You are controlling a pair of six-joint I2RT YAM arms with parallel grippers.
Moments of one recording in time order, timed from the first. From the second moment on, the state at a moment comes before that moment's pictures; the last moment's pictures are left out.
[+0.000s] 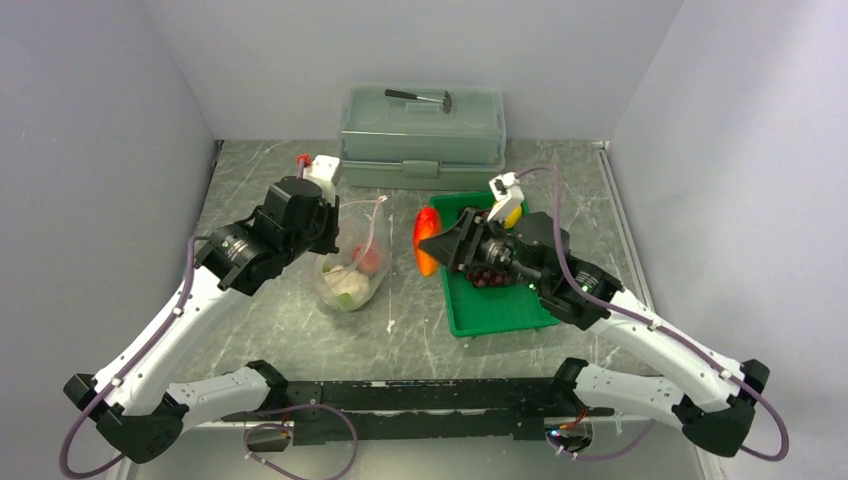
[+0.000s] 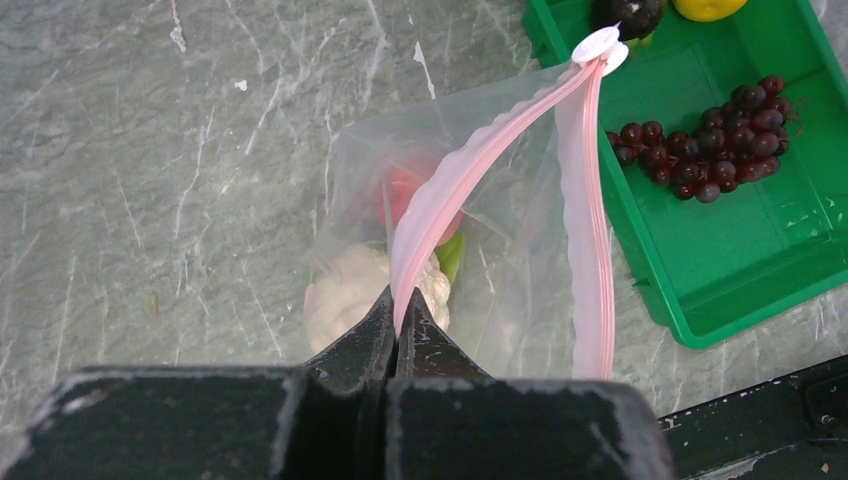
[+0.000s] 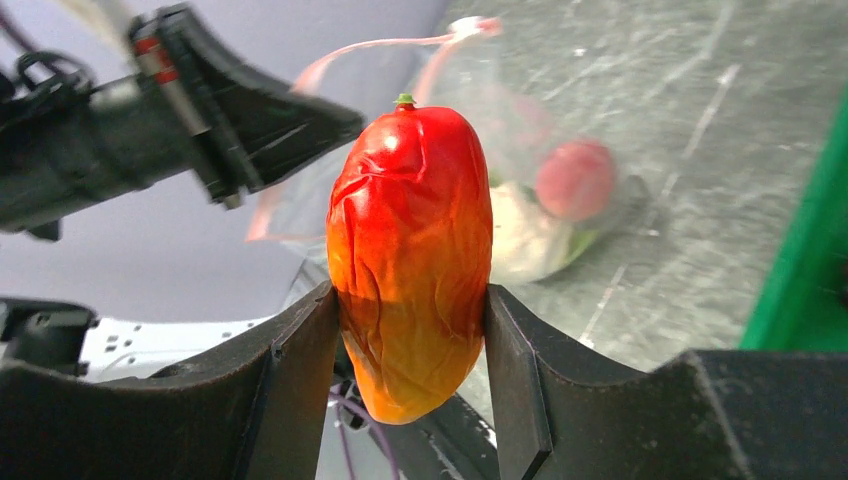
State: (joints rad) left arm -0.66 1.07 1.32 -0.88 -0.26 -0.29; right arm 0.85 0.92 1.00 -0.28 0.01 0.77
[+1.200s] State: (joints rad) left arm -0.66 1.11 1.40 -0.93 -0.26 -0.34; right arm 1.10 1.35 1.25 -0.06 0.31 0.77
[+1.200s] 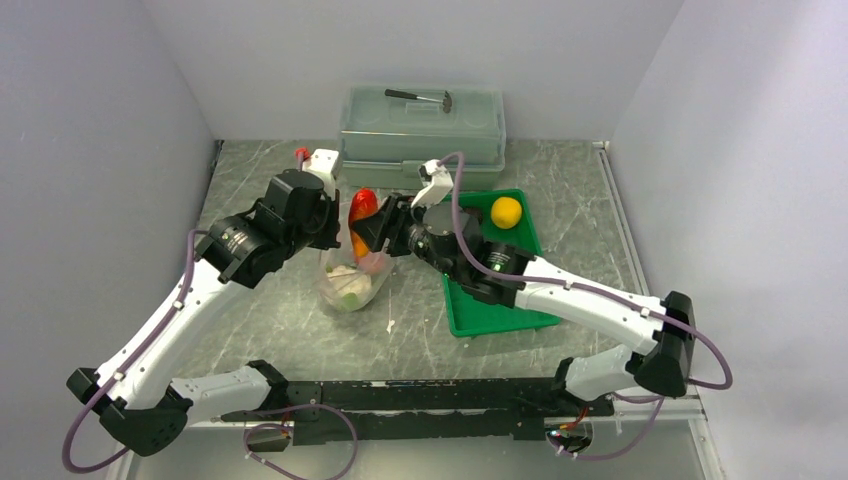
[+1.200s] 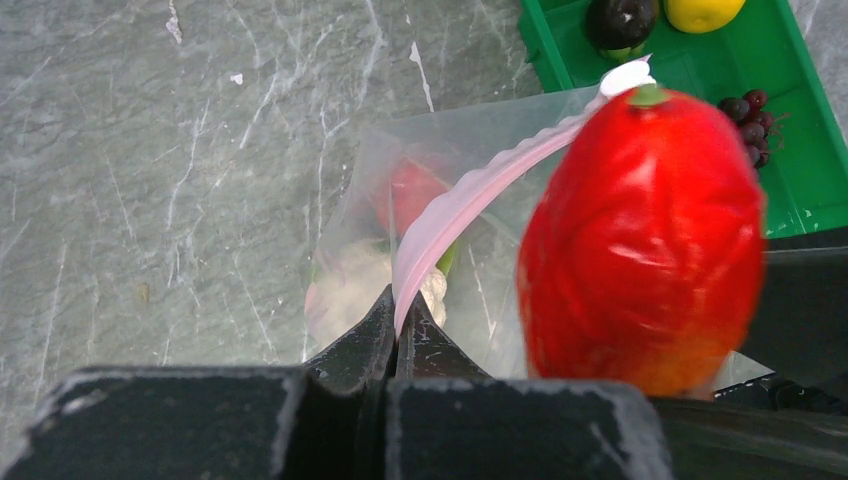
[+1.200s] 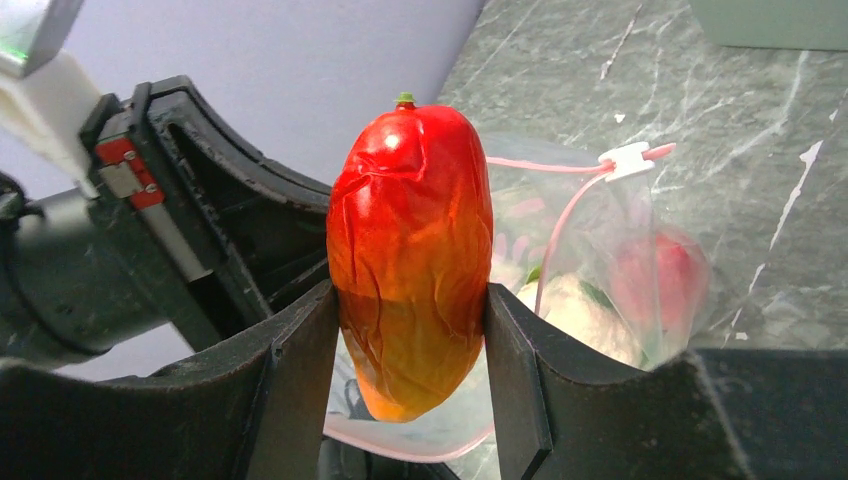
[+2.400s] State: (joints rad) left arm -0.66 1.11 1.42 -0.95 -0.29 -0.36; right arm 1.11 1.62 1.52 -0.39 0.36 0.78
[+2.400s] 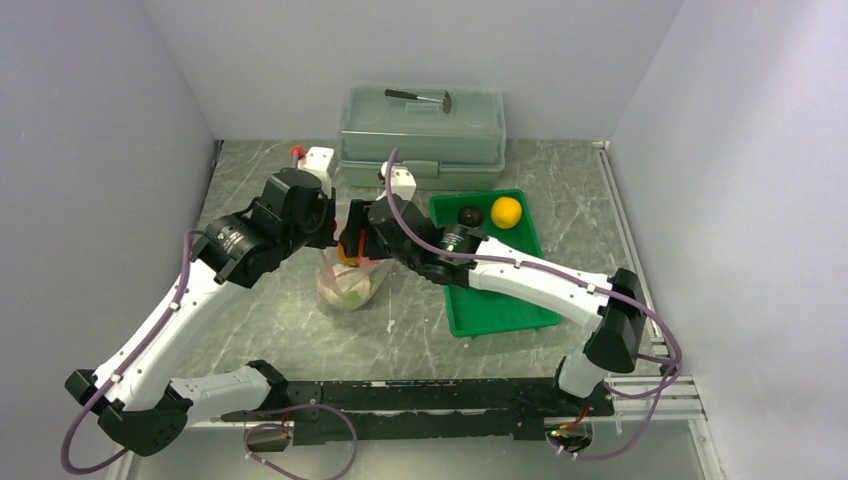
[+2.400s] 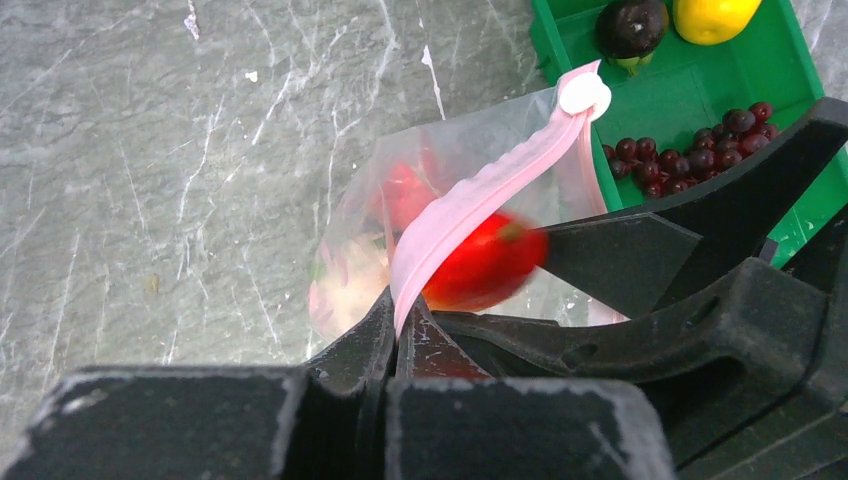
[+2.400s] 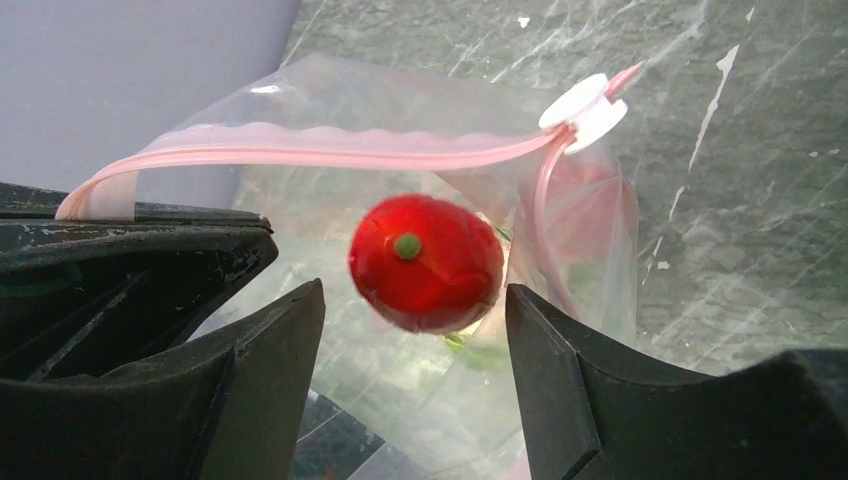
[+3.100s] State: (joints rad) left arm -0.66 1.11 1.42 -0.96 -0.30 -0.36; right arm 1.12 1.44 1.48 -0.37 0.37 0.76
